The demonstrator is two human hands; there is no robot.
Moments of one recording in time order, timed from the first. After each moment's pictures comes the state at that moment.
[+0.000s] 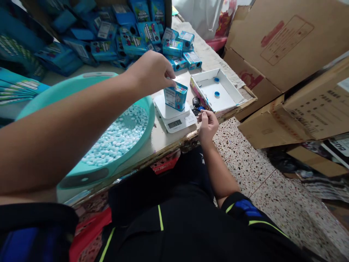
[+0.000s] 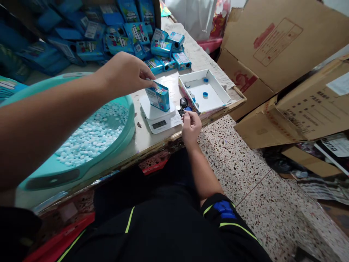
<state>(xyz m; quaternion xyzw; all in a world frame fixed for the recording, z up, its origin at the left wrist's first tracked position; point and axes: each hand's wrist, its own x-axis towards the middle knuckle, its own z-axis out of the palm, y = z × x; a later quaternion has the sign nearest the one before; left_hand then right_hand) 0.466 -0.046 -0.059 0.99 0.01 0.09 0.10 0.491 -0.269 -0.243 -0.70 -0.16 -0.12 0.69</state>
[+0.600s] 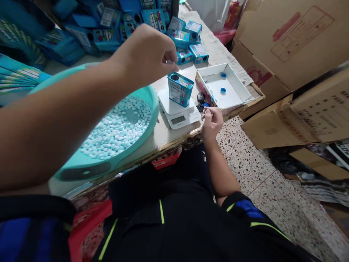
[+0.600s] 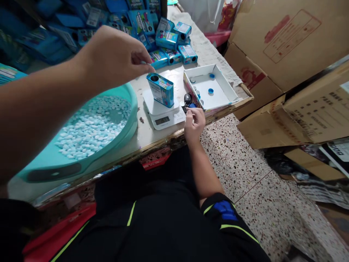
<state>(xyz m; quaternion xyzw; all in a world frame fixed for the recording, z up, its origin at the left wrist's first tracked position) 0.444 -0.046 -0.039 0.99 0.00 0.14 0.05 0.492 -0.273 -0.243 -0.73 -0.22 -0.21 0.61</state>
